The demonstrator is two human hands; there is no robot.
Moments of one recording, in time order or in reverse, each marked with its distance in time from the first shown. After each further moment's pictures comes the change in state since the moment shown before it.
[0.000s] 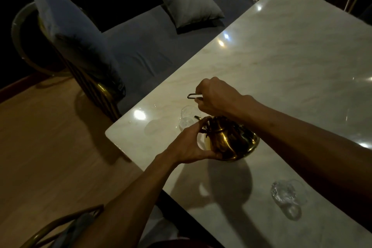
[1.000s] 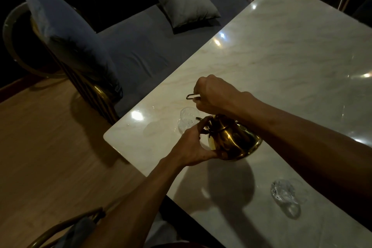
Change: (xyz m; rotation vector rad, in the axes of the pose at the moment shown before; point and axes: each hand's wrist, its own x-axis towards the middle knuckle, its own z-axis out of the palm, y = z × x) left_hand 0.003 0.005 0.006 -0.024 0.038 -0.044; right_hand 0.012 -0.003 -0.004 -0.067 -0.031 -0.004
